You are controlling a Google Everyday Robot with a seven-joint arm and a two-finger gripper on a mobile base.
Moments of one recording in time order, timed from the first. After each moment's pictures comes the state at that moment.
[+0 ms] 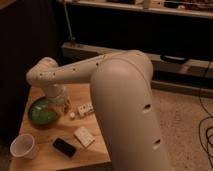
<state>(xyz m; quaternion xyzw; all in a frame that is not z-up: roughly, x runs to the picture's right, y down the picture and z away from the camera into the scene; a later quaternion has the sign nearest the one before) -0.222 0.090 0.749 -0.32 0.12 0.20 0.92</state>
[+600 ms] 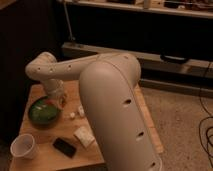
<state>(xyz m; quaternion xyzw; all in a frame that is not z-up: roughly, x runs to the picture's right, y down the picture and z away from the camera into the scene) -0.234 0.074 0.771 -0.32 0.12 0.19 0.92</state>
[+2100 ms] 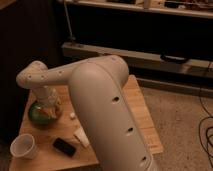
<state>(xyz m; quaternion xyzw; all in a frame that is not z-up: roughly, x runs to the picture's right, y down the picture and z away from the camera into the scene) -0.264 0.114 0.771 -0.35 0.12 0.17 0.91</state>
